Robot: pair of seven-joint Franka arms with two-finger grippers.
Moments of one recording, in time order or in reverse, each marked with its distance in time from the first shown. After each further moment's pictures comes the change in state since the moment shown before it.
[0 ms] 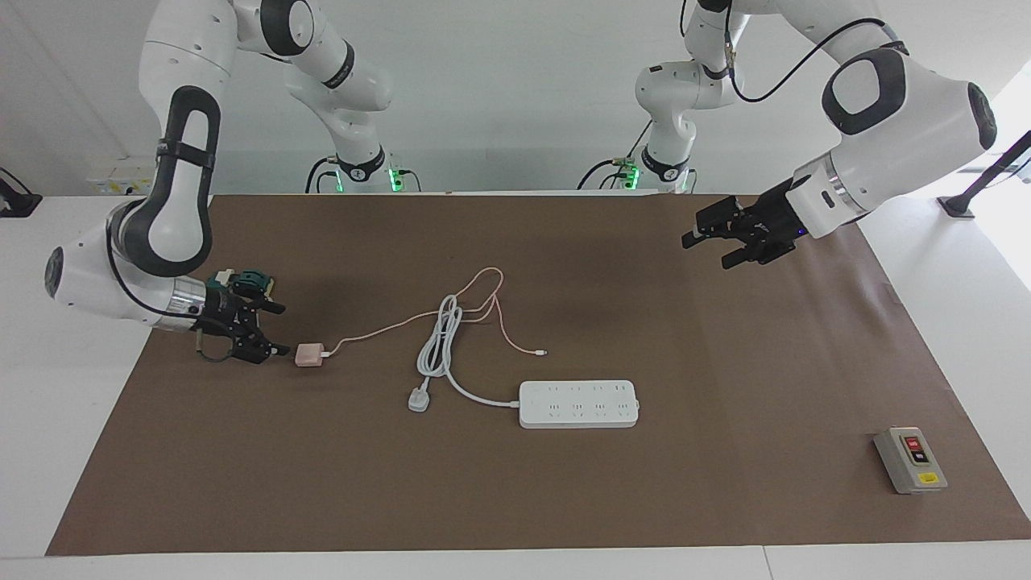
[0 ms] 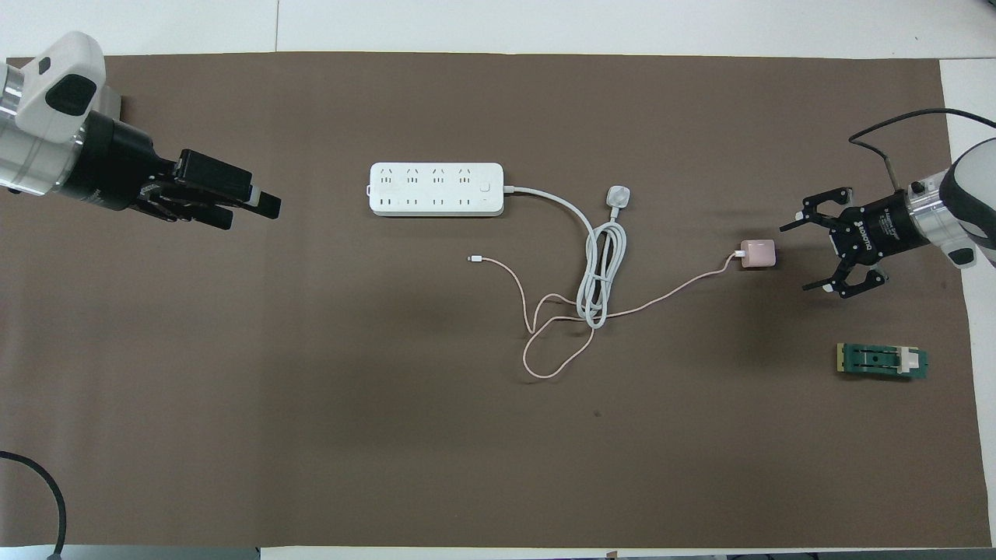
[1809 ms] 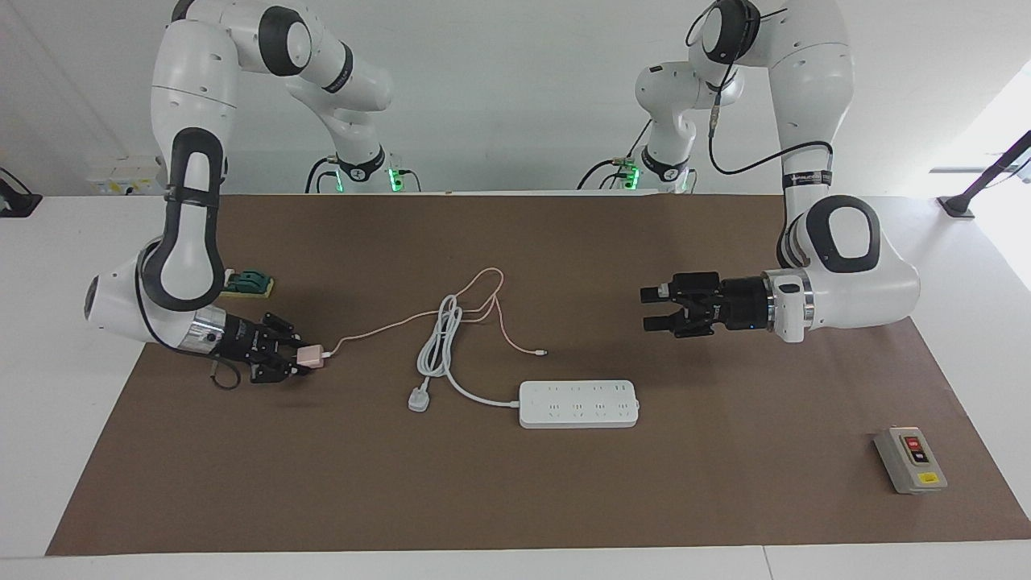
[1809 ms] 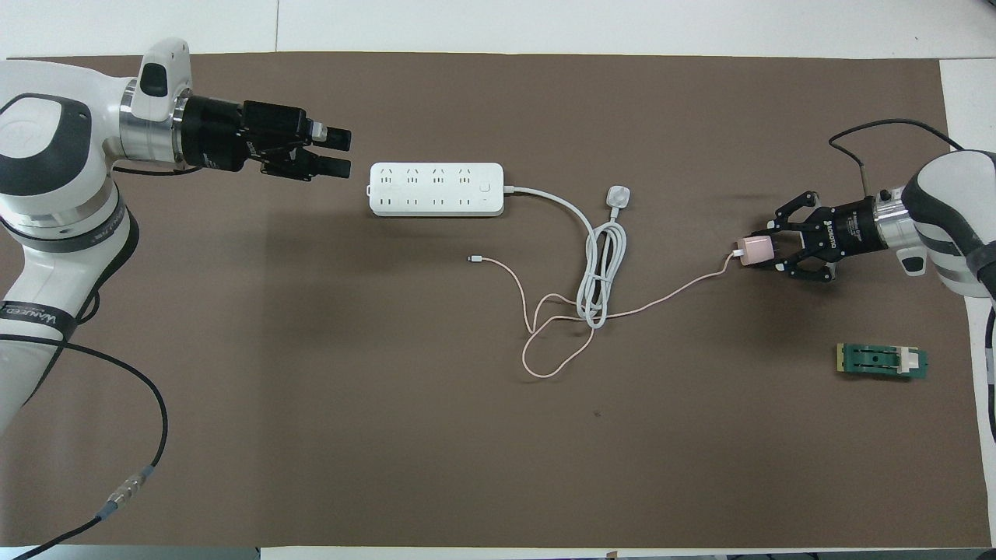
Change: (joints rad) left arm 0.007 0.292 -0.006 -0.002 -0.628 0.096 0.307; right arm 0.007 0.068 0.007 -0.053 0.148 0.162 -0.066
